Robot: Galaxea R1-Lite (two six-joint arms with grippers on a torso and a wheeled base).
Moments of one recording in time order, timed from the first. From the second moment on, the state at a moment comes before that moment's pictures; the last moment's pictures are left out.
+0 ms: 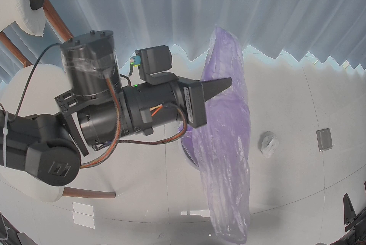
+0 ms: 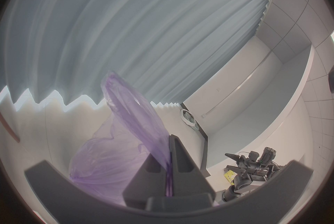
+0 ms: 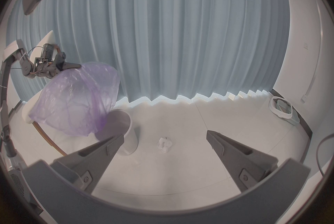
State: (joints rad) left arm -0.75 1.72 -1.01 -0.76 -0.36 -0.28; right arm 0.00 0.02 -0.02 -0.01 -0.02 0.02
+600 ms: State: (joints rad) left arm -0.63 1.73 -0.89 -0.76 -0.36 -0.25; right arm 0.00 0.02 -0.02 -0.01 -0.02 0.02
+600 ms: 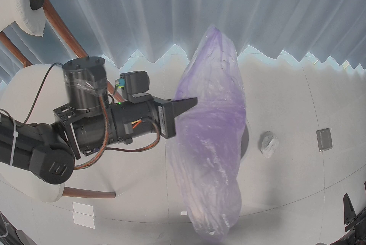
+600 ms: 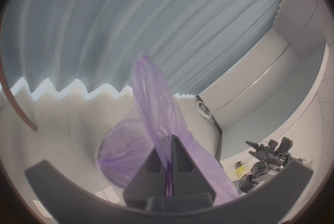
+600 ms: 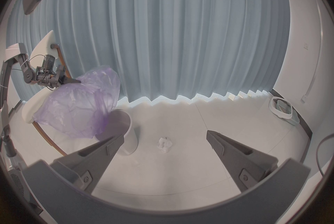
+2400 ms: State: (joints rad) left arm -0.68 1.67 -0.89 -0.48 -0.16 -0.21; right arm 0.00 0.02 -0.02 -0.01 -0.02 0.02
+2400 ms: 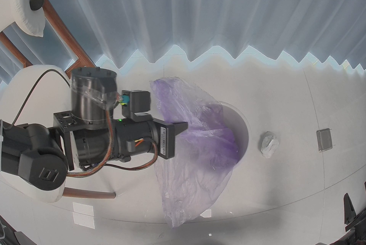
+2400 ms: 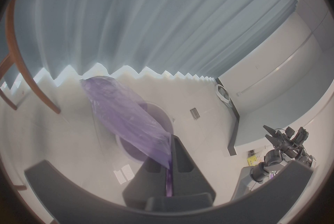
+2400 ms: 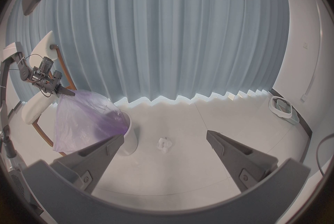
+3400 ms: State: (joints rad) left arm -0.75 1.83 -1.09 -0.38 -0.04 0.00; right arm 0.00 0.02 -0.02 0.00 -0.03 0.02
